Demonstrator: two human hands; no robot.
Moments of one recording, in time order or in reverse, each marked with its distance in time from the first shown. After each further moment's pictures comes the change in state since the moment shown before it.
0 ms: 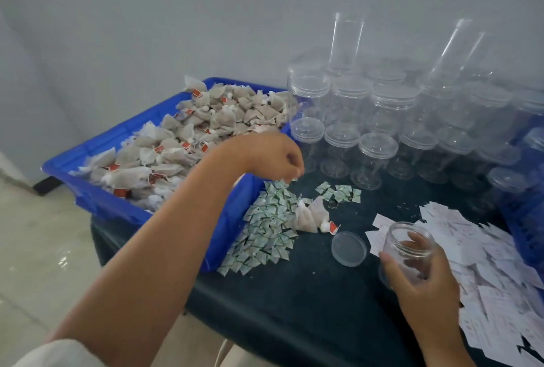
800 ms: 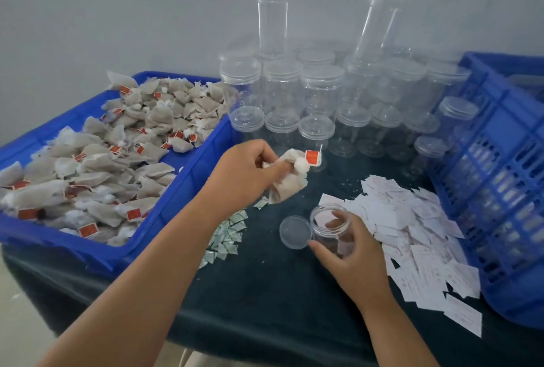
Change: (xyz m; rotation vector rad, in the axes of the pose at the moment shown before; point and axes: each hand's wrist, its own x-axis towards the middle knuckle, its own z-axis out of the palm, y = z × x) left_hand 0.010 0.057 0.084 -0.660 0.471 0.041; right_hand 0.005 -0.002 -0.001 -0.045 -0.170 -0.143
